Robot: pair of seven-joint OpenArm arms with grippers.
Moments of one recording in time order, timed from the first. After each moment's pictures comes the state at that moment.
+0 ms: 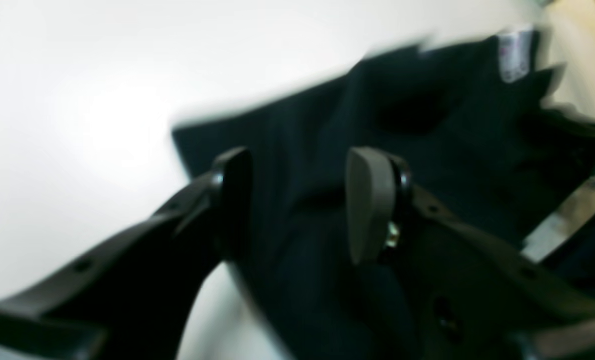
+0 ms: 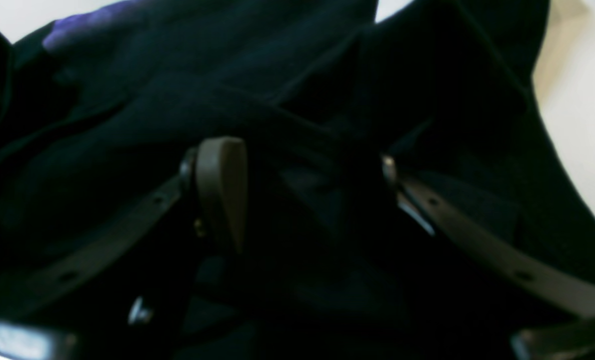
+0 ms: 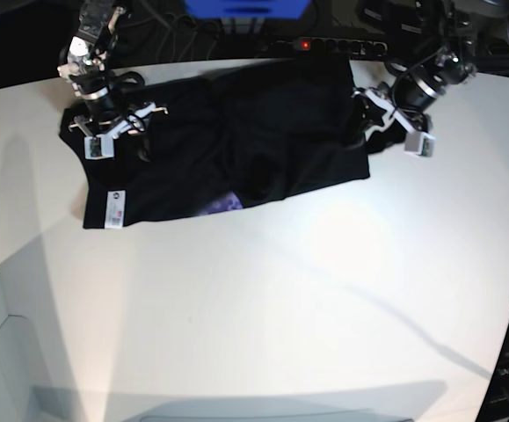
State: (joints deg) left arm 31.1 -18.1 -15.0 102.2 -42.6 -30.2 33.3; right arm -21.9 -9.6 28.2 94.1 -0.6 39.0 -16.4
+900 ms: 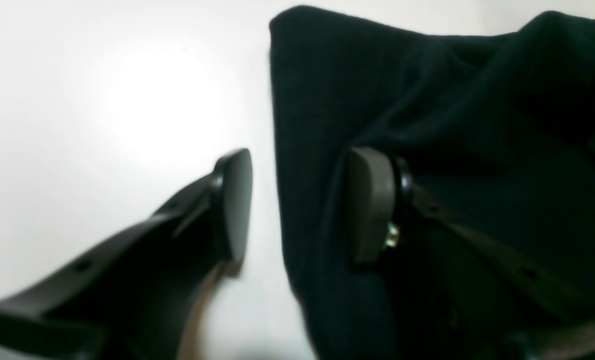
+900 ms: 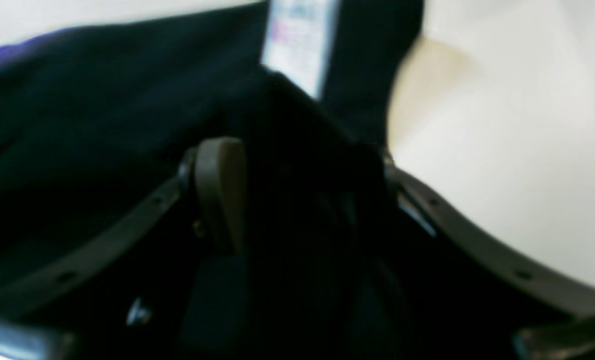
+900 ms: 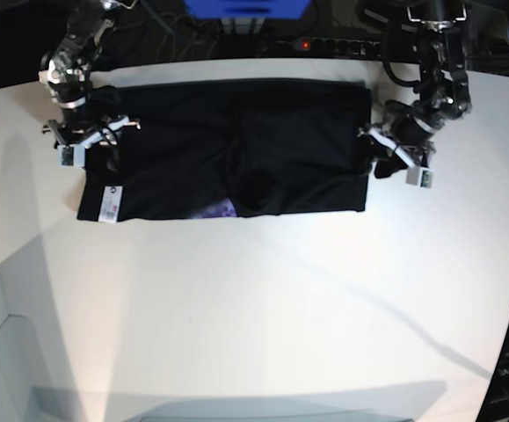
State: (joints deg) left arm 16.4 -17.3 -15.1 86.2 -35.9 -30.9 32.7; right arm -16.5 -9.7 36.5 94.2 -2.5 39.1 -19.3
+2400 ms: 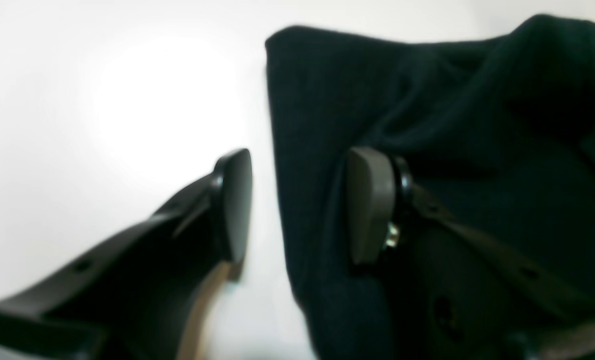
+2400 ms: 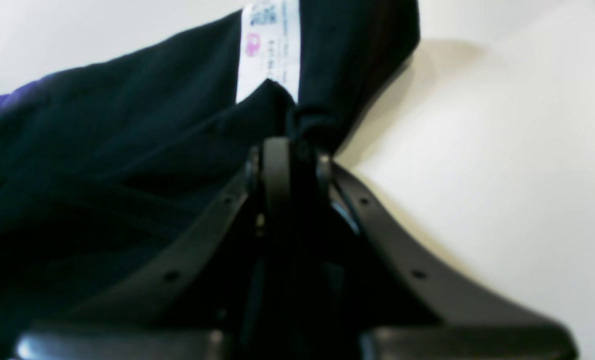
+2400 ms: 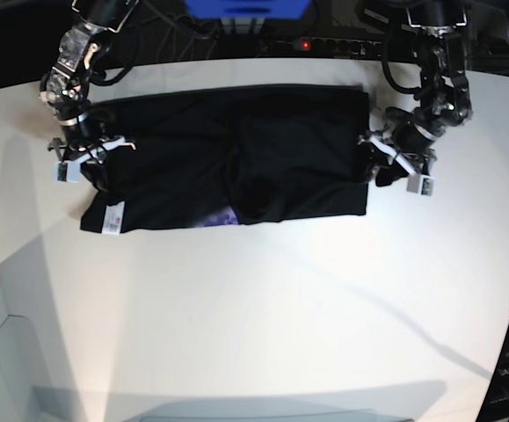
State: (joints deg) left arm 14.7 -17.3 -15.2 86.2 -35.7 -30.8 33.2; right arm -11.6 -4.7 34.6 79.5 2.3 38.8 -11.9
